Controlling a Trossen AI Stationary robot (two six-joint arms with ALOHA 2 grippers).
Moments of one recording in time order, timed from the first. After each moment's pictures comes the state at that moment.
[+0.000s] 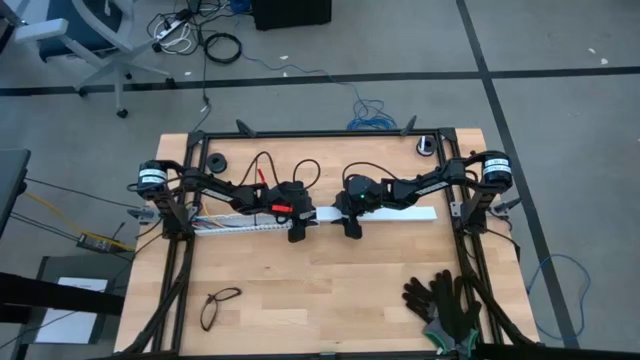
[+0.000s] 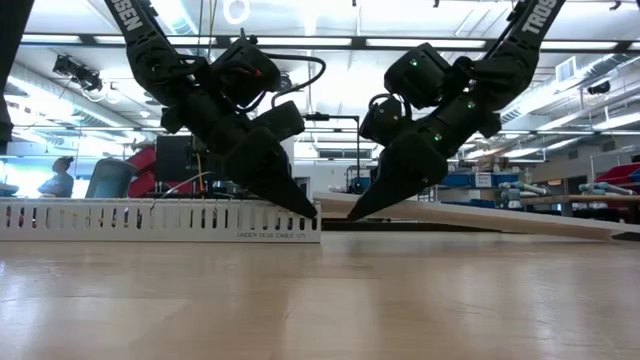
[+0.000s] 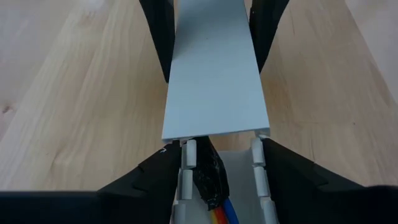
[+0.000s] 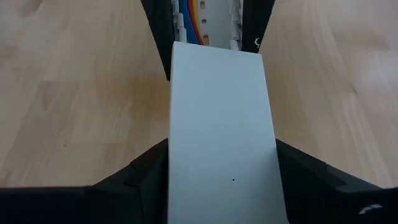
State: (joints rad) left arm 0.13 1.73 0.73 0.33 0.06 0.05; right arm -0.14 1.76 0.75 0.37 -0.14 -0.06
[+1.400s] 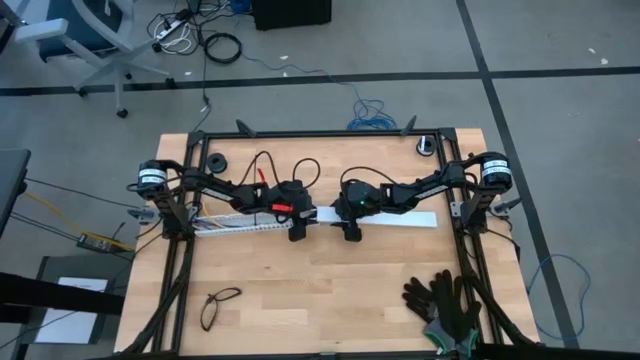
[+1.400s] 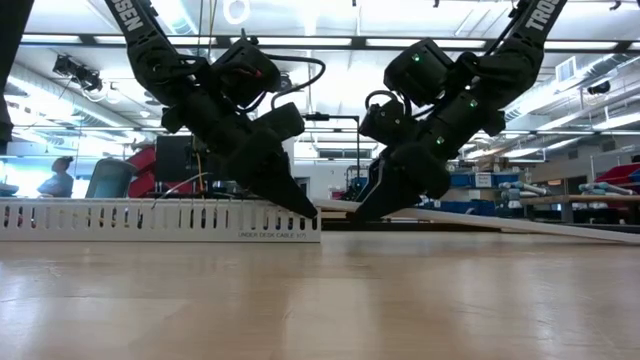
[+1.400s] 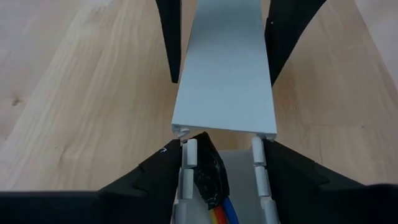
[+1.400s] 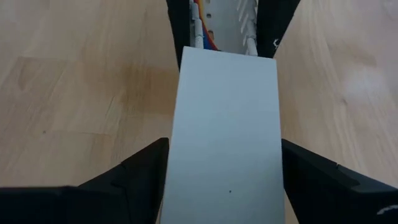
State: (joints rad) left arm 0.13 1.73 0.74 0.32 0.05 0.02; right arm -0.09 1.77 0.75 0.37 -0.03 -0.16
